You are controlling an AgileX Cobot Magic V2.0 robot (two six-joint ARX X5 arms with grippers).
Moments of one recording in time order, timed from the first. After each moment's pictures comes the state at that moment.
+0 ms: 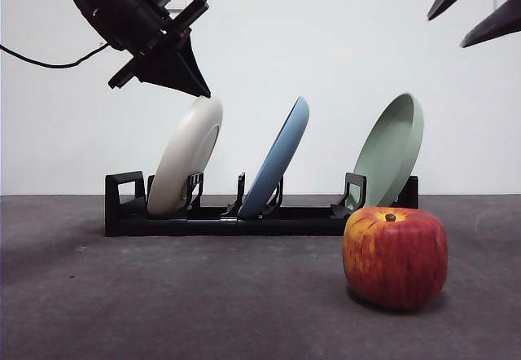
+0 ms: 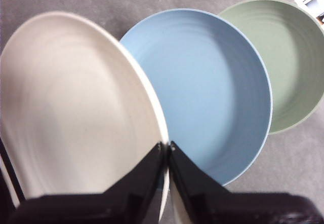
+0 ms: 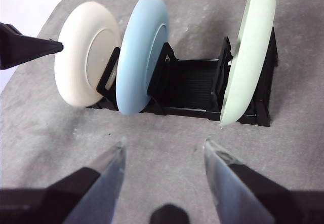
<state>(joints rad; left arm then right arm) -0.28 1.81 1.58 -0.49 0.47 -0.18 0.10 1.09 0.98 -0.48 -0.47 0.19</state>
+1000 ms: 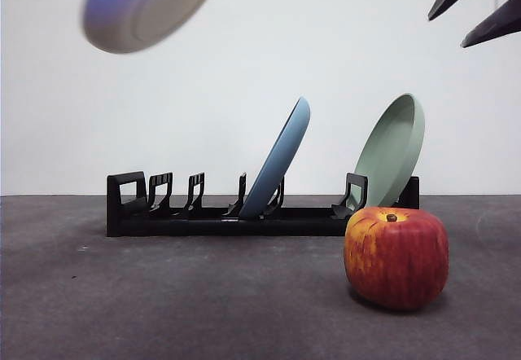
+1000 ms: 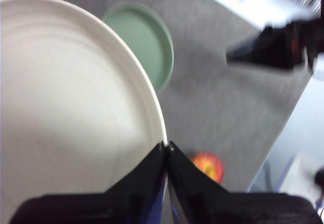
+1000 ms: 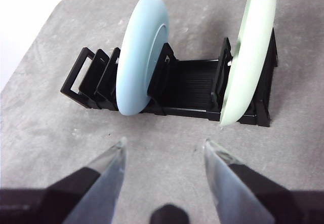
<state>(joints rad) -0.56 1.30 1.58 -0.92 0.31 0.02 0.10 1.09 0.98 -0.48 -0.47 0.19</state>
